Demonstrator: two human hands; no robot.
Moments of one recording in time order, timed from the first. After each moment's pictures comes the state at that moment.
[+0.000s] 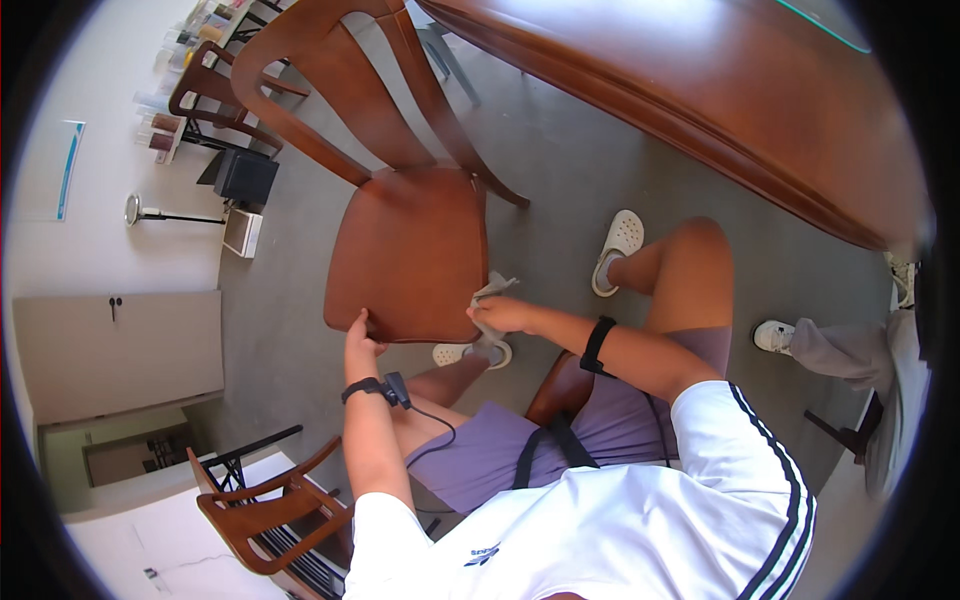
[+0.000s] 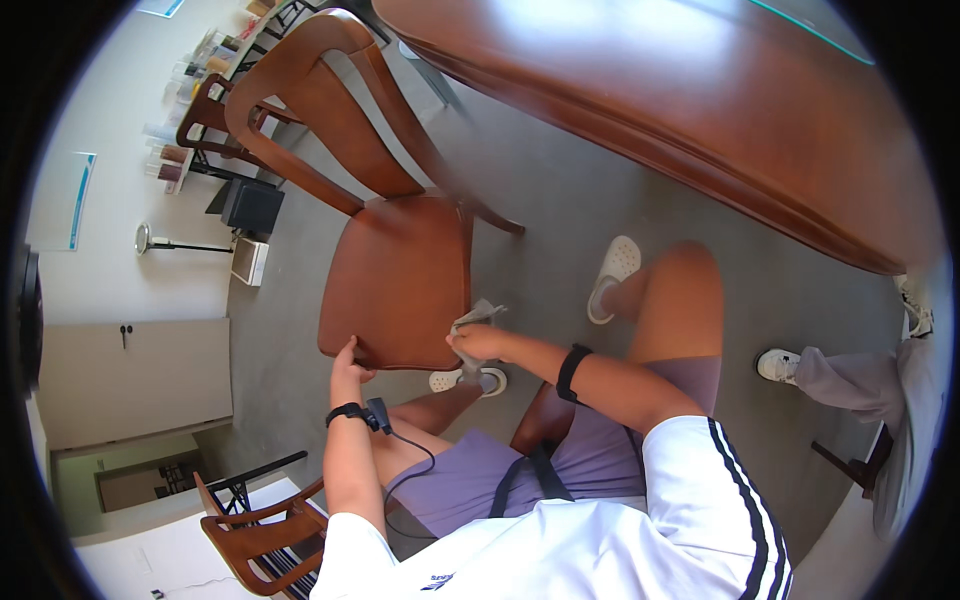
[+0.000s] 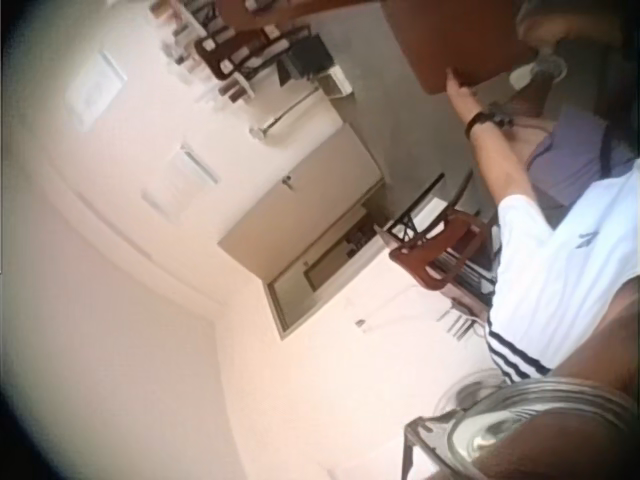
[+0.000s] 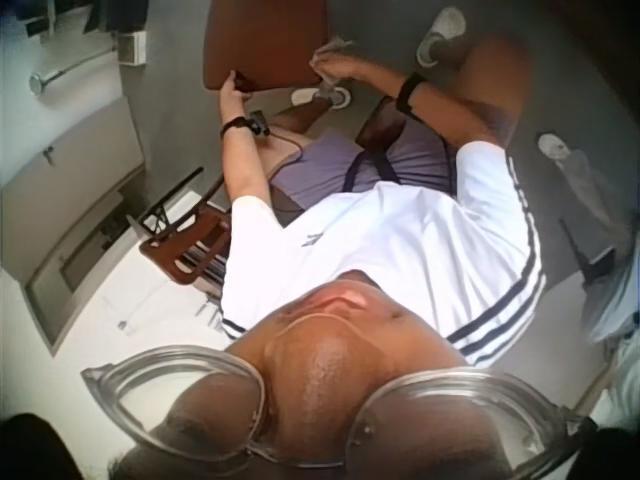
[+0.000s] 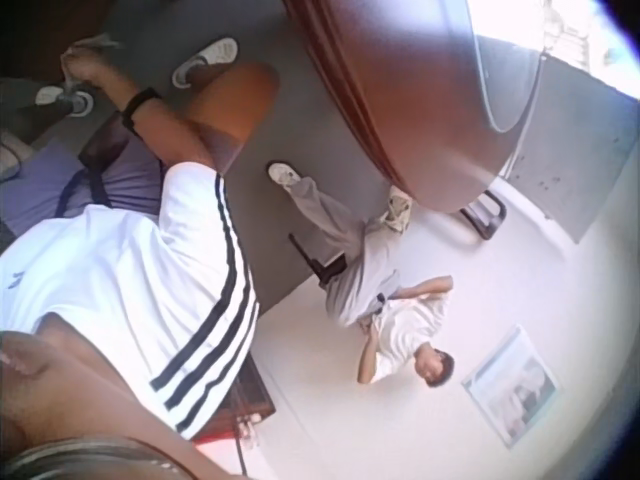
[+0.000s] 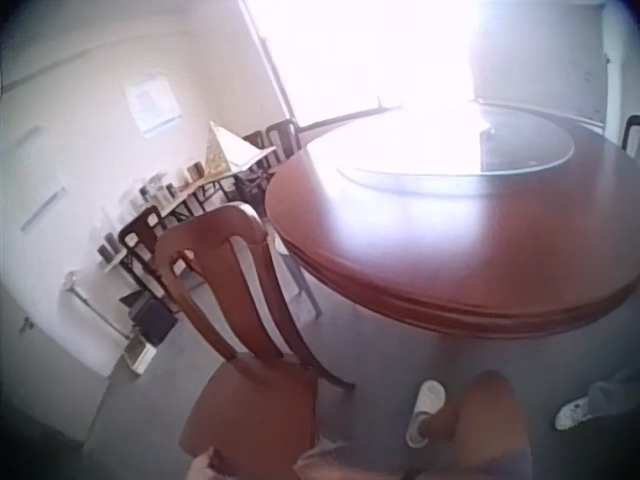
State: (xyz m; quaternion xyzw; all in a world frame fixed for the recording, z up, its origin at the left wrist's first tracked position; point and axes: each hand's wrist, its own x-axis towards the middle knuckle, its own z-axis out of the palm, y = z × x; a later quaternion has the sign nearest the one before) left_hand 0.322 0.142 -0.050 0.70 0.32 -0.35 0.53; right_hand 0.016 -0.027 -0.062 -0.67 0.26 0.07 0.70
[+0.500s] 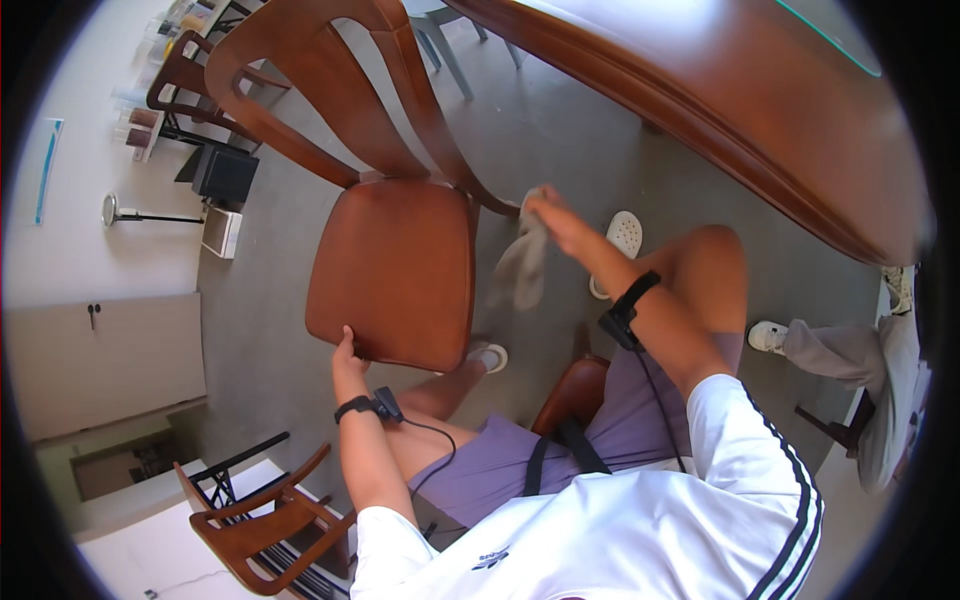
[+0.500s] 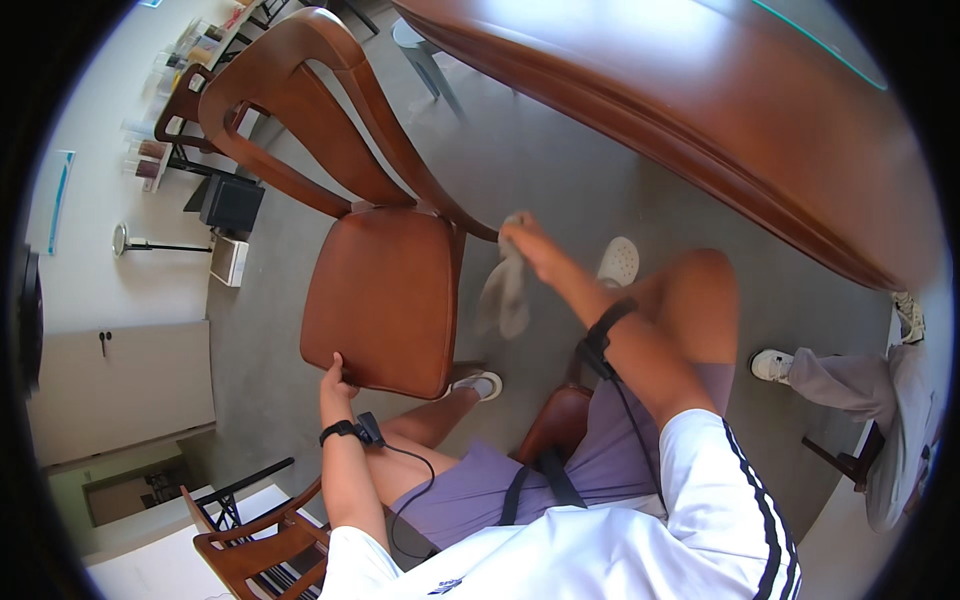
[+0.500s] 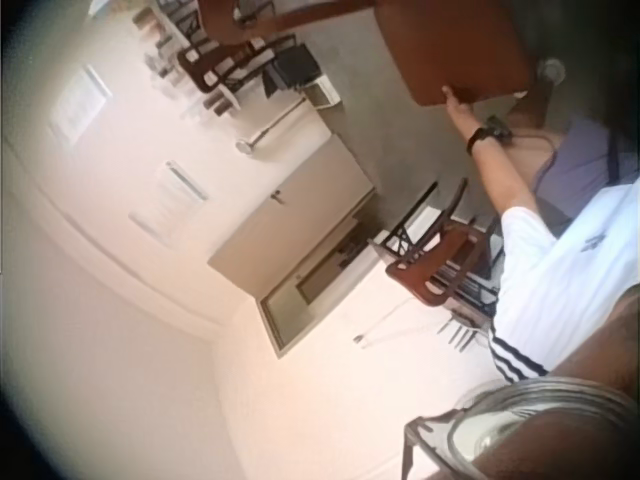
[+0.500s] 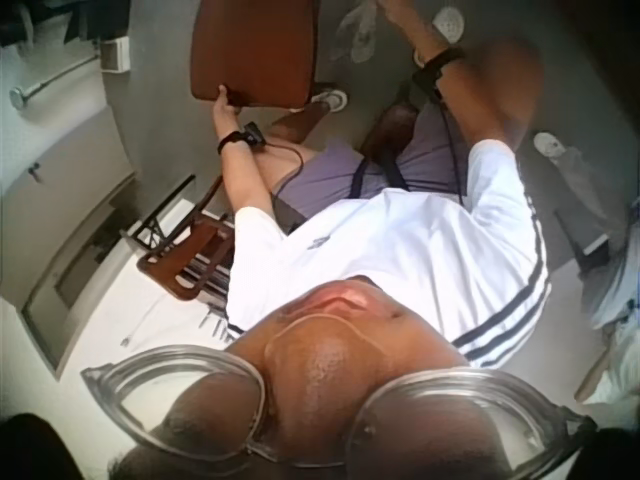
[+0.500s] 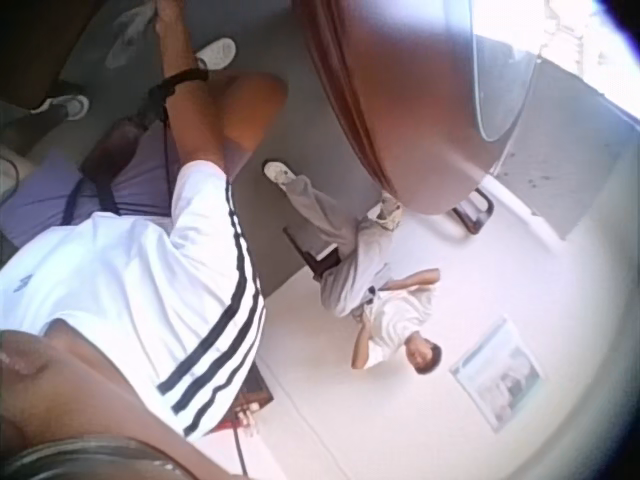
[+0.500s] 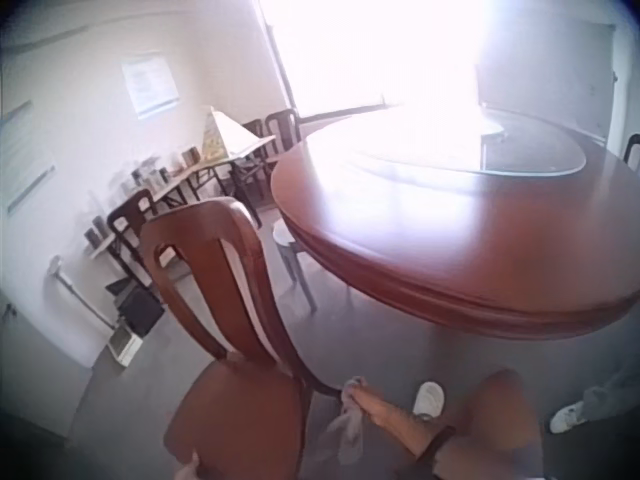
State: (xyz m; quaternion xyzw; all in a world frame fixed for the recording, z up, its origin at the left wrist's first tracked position) left_hand 0.352 0.172 -0.087 0.72 0.29 -0.34 0.53; right_hand 0.007 -0.174 -0.085 -0.38 0.44 -0.20 0.79
